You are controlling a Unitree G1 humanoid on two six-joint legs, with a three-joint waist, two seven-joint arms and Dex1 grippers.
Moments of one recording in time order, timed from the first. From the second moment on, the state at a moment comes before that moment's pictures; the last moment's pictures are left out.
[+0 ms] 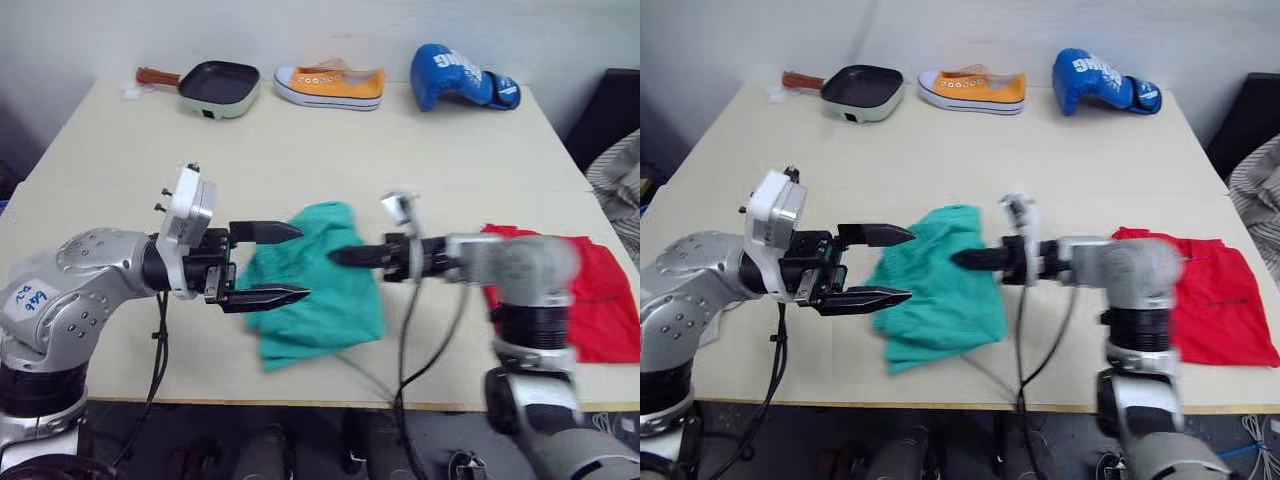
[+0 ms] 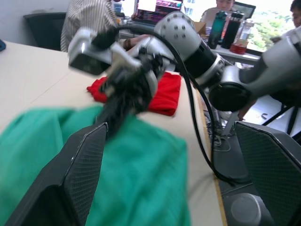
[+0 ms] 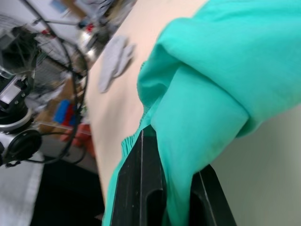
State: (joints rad) left arm -0.50 0.78 0.14 -0.46 -0.94 0.82 -0.96; right arm -0.76 -0.52 -0.30 -0.14 0.81 1.56 0.75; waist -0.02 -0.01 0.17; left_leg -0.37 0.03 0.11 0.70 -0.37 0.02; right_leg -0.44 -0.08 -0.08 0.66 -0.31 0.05
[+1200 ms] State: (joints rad) left arm -0.36 0.81 0.18 -0.39 -0.75 0.71 -0.95; right arm -0.34 -1.15 -0.54 0.42 0.34 0.39 0.84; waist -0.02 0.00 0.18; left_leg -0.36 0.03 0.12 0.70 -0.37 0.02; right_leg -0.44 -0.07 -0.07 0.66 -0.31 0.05
